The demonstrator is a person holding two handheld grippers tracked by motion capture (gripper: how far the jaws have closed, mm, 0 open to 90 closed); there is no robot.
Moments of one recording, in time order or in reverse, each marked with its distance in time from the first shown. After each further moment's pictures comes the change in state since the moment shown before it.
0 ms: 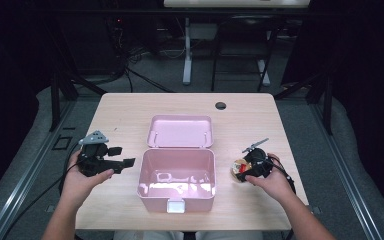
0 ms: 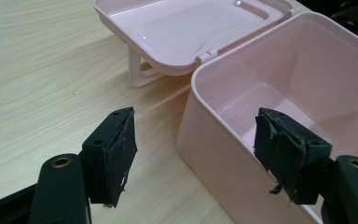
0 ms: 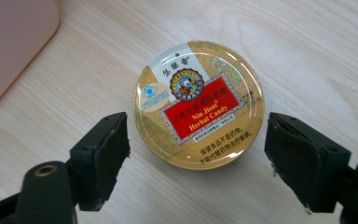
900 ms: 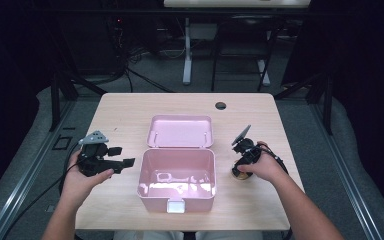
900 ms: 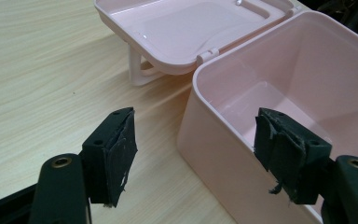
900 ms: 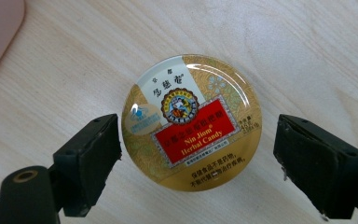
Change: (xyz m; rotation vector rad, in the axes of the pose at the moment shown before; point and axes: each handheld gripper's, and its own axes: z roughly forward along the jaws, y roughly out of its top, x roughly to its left) left arm 0.001 -0.001 0.001 0.003 -0.001 -0.004; right arm -0.001 0.047 0.016 0.296 -0.014 -0.024
